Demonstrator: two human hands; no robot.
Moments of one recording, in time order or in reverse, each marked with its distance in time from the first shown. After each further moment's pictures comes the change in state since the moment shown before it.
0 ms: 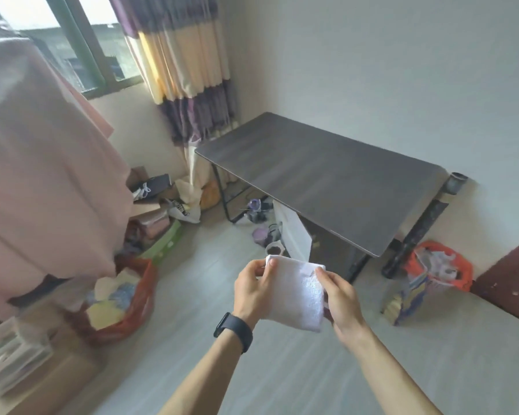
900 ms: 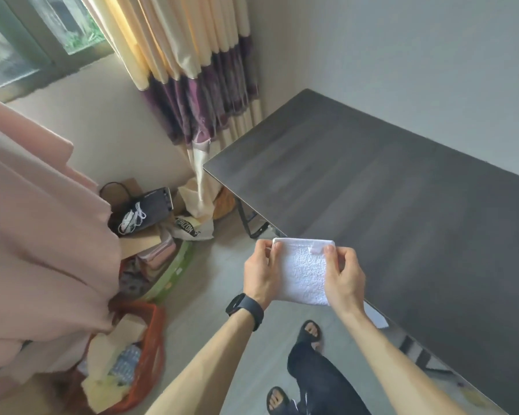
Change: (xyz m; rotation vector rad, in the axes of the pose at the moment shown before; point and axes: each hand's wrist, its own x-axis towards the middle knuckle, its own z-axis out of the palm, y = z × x) left_hand 0.572 0.043 -0.054 0.104 0.001 -0.028; right_hand 0.493 -0.113 0.284 -0.393 0.243 -0.190
